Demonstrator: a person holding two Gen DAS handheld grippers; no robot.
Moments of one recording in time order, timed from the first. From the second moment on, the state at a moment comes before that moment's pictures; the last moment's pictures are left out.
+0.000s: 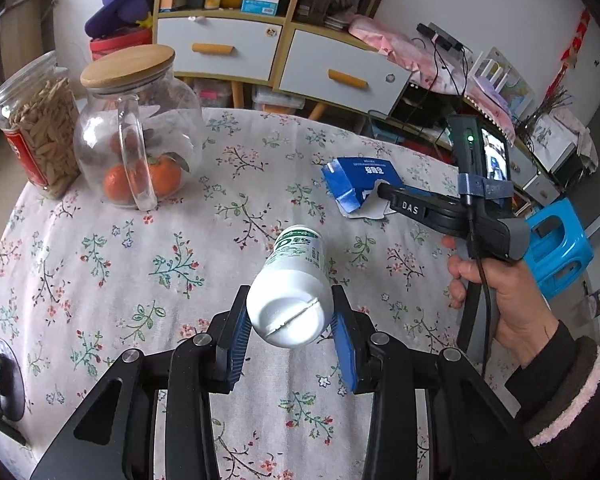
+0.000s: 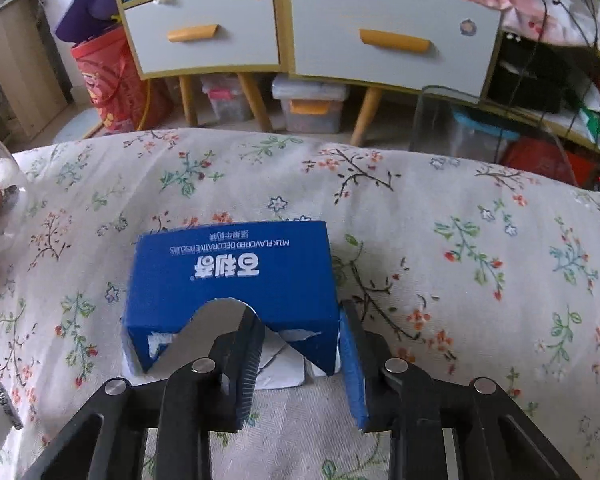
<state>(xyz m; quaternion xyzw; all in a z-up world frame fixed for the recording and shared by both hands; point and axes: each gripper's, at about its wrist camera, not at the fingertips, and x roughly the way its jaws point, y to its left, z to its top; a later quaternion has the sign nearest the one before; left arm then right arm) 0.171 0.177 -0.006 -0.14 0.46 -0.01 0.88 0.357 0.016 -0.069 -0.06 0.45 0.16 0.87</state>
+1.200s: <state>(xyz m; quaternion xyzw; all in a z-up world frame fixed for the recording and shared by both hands) 0.104 0.003 0.032 -0.02 0.43 -0.13 0.89 0.145 -0.241 0.032 0.00 0.46 0.03 0.89</state>
